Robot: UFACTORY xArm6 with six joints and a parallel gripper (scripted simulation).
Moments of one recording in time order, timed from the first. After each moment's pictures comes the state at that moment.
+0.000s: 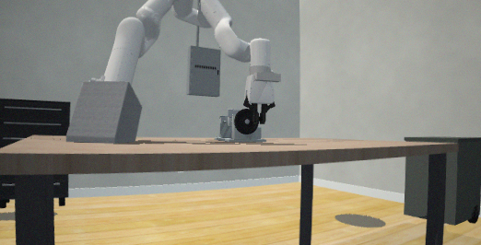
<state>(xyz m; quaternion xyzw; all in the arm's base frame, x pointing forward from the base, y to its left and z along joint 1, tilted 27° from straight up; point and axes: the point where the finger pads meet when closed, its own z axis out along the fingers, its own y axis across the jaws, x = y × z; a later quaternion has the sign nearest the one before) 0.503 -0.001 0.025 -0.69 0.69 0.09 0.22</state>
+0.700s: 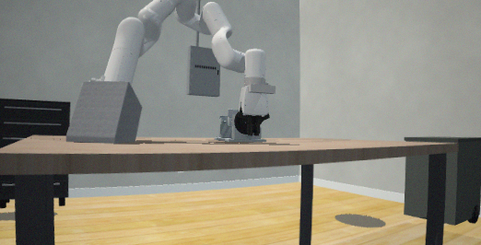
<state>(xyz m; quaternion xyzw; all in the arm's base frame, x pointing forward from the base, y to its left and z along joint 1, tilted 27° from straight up) 0.489 0.017 -0.016 -0.69 0.69 0.10 0.21</state>
